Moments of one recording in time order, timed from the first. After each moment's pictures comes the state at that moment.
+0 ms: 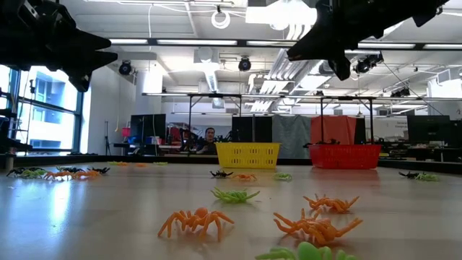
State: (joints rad) left arm -0.19 0.01 0.02 0.05 -0.30 -0.28; right arm 0.08 1.10 0.62 0.10 0.26 0.60
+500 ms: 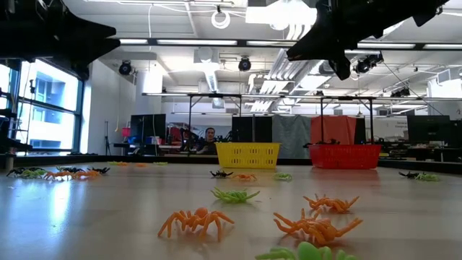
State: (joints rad) left arm -0.19 0.01 0.02 0.22 -0.42 -0.11; right arm 0.08 1.10 0.62 0.10 0.29 0.60
